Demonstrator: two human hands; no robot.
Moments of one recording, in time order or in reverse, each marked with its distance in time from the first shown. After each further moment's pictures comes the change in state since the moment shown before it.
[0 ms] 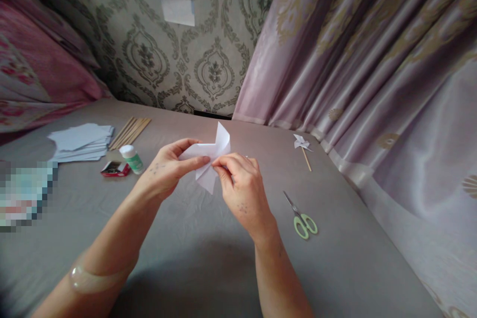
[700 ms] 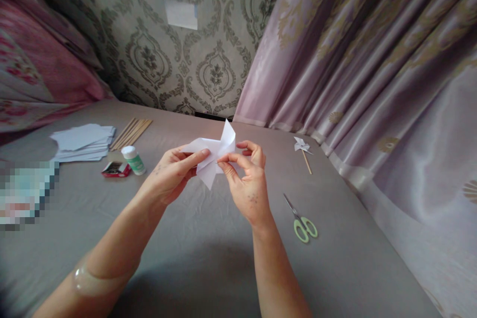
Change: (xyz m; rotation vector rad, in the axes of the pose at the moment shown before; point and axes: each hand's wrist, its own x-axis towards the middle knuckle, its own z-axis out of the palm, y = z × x) left_hand -0.002 -0.004 0.005 -0.218 -0.081 -0.058; right_hand 0.000 0.017 0.009 0.138 0.168 0.177
